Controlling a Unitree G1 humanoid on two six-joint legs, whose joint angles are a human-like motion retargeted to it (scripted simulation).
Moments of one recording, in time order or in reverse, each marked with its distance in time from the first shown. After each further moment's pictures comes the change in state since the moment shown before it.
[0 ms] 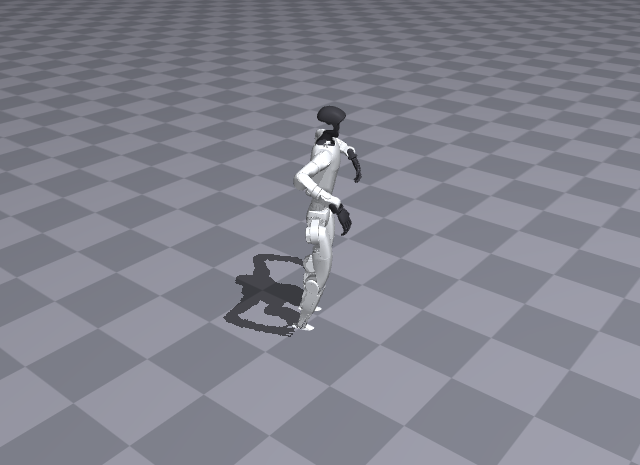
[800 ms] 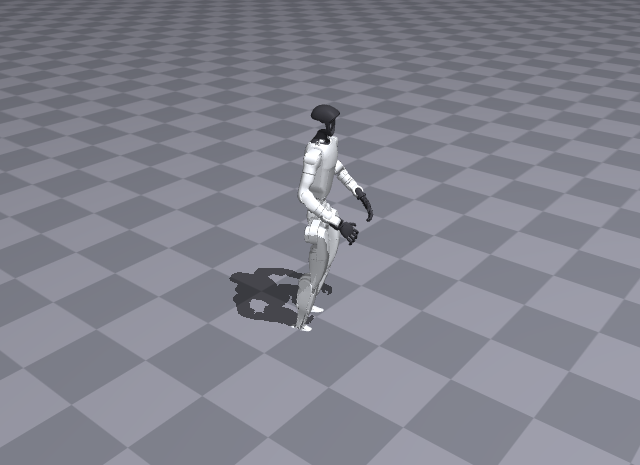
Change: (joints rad) left arm -0.685 -0.782 -0.498 0.640 0.402 0.053 0.396; right arm -0.751 0.734 0.751 0.561 -0.263 -0.002 -0.375; waist -0.077 -0.030 0.142; left_leg 0.109 0.004 0.040 0.221 -0.141 0.033; right_leg 0.281 0.017 0.049 -0.202 0.071 -0.047
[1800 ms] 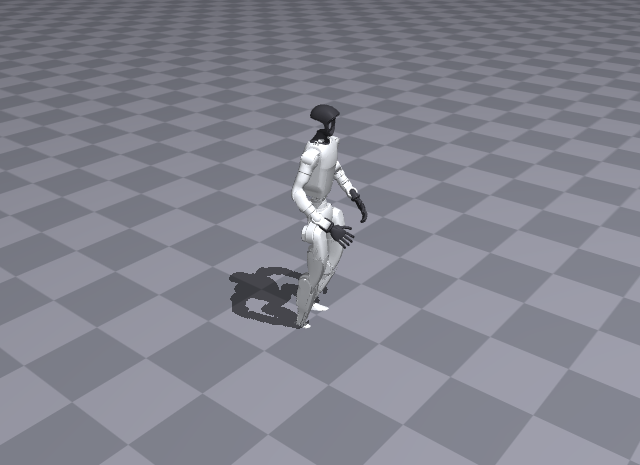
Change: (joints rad) left arm 0.152 -0.003 0.010 -0.002 -0.056 -0.100 0.098; right arm 0.092 0.010 -0.090 0.050 0.123 -0.095 -0.226; waist 0.085 -0.006 0.040; left_leg -0.014 0.004 0.042 0.182 -0.071 0.058; right_leg 0.012 0.000 0.040 0.036 -0.052 0.030
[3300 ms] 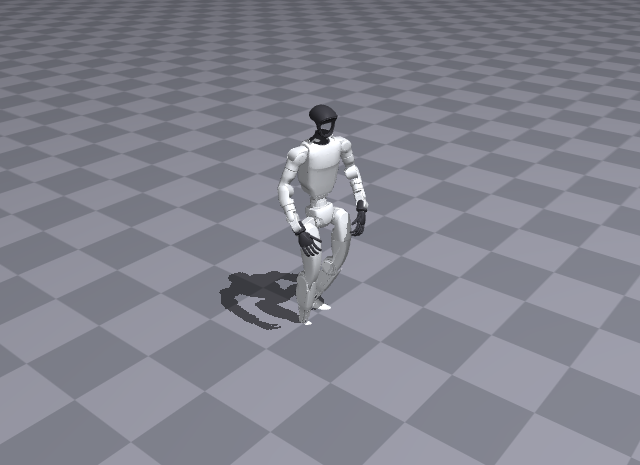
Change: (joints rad) left arm -0.189 -0.056 -0.196 0.043 -0.049 0.021 -0.156; right arm -0.148 0.027 0.069 0.294 0.037 0.036 0.069; waist -0.123 -0.012 0.069; left_leg 0.072 0.018 0.204 0.021 0.036 0.039; right_leg -0.035 0.037 0.200 0.019 0.063 0.119
